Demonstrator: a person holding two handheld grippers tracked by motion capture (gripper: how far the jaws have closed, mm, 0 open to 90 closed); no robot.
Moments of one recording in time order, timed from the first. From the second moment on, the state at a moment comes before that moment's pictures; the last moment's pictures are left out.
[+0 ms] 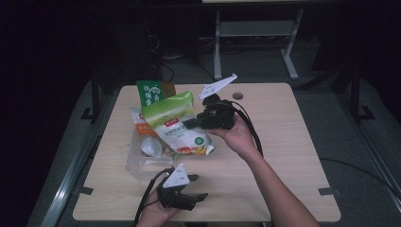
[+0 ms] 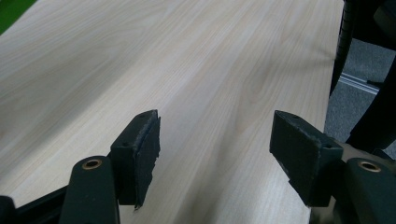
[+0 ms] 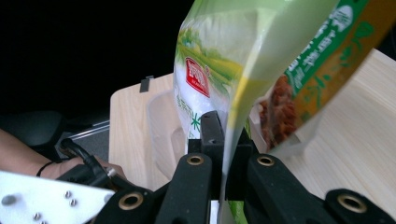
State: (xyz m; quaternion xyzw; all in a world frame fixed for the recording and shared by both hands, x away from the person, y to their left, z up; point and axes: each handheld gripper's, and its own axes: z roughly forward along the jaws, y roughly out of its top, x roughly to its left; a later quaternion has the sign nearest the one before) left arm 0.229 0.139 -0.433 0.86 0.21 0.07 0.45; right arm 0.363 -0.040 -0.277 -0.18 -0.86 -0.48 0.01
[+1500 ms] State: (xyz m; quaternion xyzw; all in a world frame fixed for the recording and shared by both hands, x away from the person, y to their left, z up) left arm 0.220 0.138 -0.437 0.86 0.21 0.07 0.45; right arm 0.374 0.094 -0.316 -0.11 -0.87 -0.46 0.09
